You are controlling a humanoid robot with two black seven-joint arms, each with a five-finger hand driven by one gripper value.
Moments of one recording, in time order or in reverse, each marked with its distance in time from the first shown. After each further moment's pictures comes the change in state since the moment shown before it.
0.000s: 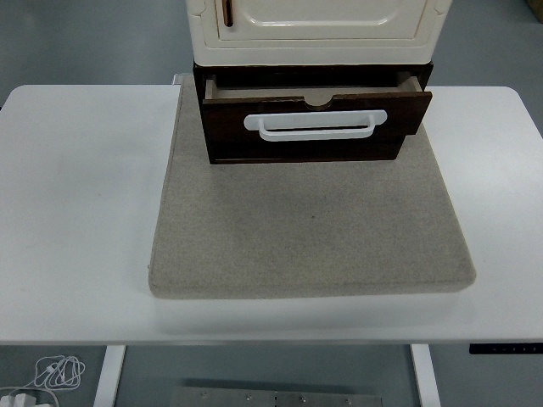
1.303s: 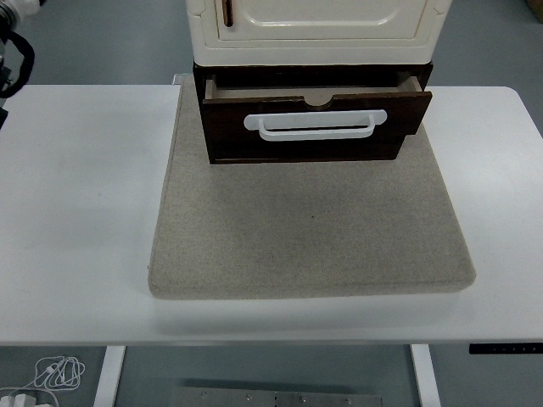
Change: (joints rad) left arm 0.596 -0.072 0.003 0.337 -0.393 0.379 -0.163; right arm -0.013 0.000 -0.001 0.000 0.000 0.001 0.000
